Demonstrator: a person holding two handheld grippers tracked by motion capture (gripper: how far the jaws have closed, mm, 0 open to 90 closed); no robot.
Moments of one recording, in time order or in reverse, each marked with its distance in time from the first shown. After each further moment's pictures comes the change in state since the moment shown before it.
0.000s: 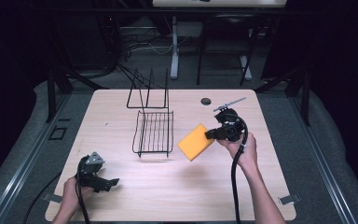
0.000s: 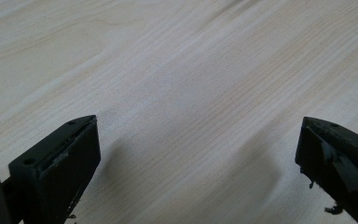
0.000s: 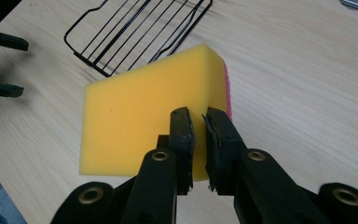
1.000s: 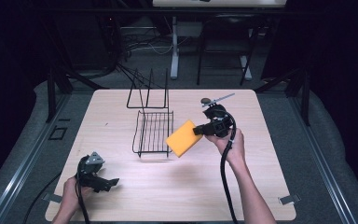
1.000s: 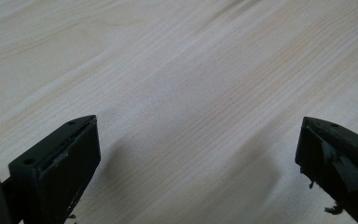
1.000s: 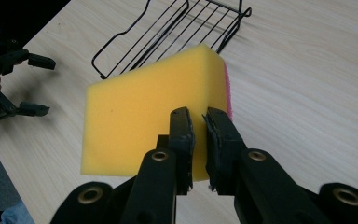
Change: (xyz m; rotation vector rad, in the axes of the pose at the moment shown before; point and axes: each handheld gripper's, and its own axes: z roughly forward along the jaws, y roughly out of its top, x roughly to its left) left arm 0.000 0.000 0.000 -0.001 0.001 0.000; right arm 0.019 0.022 0.014 -0.033 0.056 -0.017
